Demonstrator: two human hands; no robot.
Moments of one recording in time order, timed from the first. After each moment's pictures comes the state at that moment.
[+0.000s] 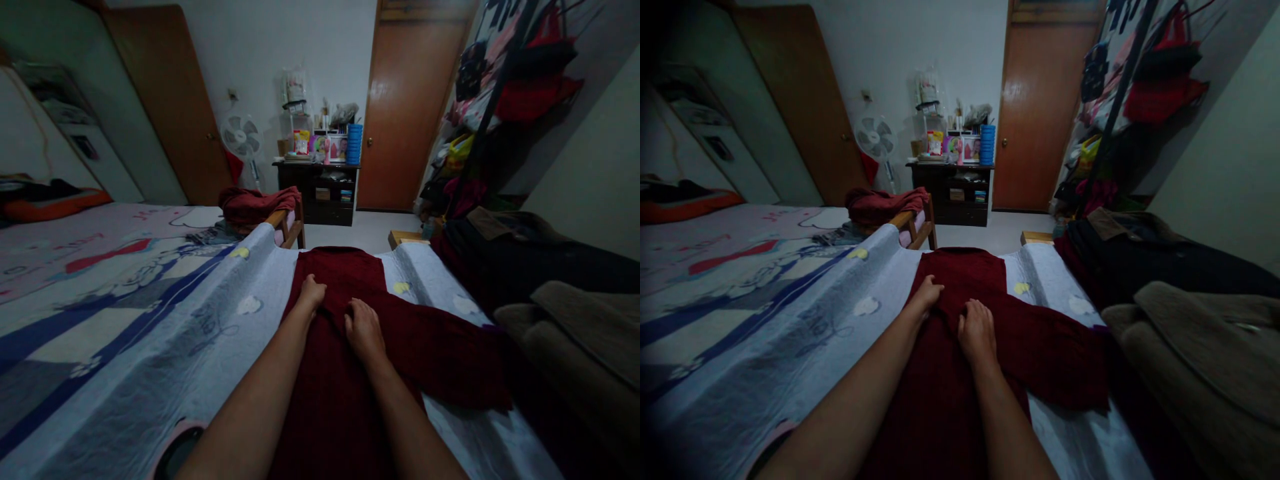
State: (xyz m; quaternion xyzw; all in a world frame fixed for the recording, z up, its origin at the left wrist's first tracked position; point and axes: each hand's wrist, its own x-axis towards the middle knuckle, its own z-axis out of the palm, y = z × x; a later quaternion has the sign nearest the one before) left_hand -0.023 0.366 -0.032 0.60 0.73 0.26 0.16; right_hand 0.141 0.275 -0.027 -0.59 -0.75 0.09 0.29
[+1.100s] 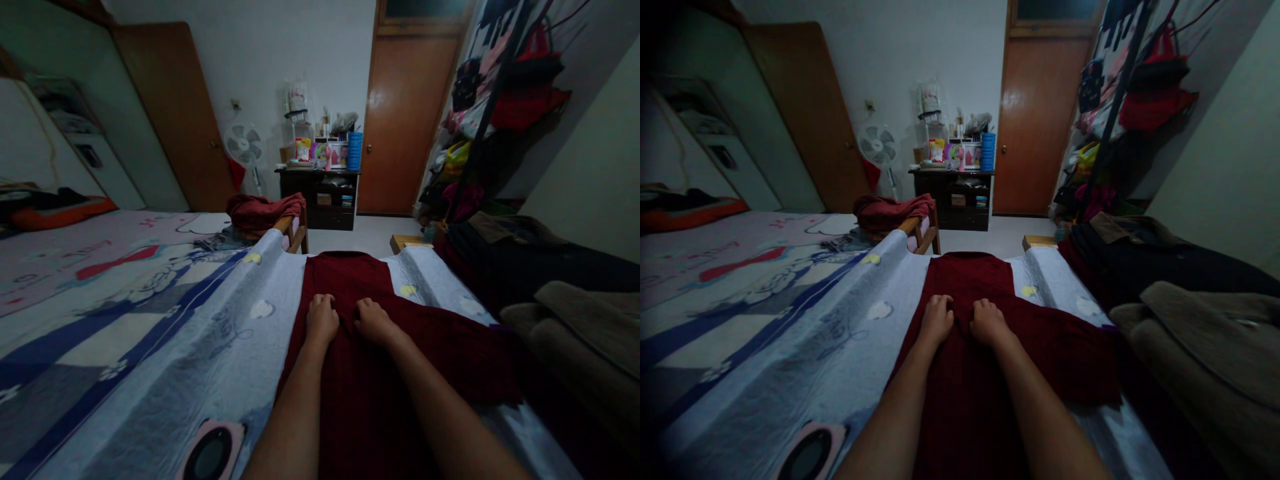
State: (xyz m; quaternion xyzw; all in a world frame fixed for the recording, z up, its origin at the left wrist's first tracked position) left_hand -0.013 0.286 -0.012 0.64 0.71 0.27 0.10; right_hand 0.140 0.295 0.018 -0.60 -0.78 0.15 0.06
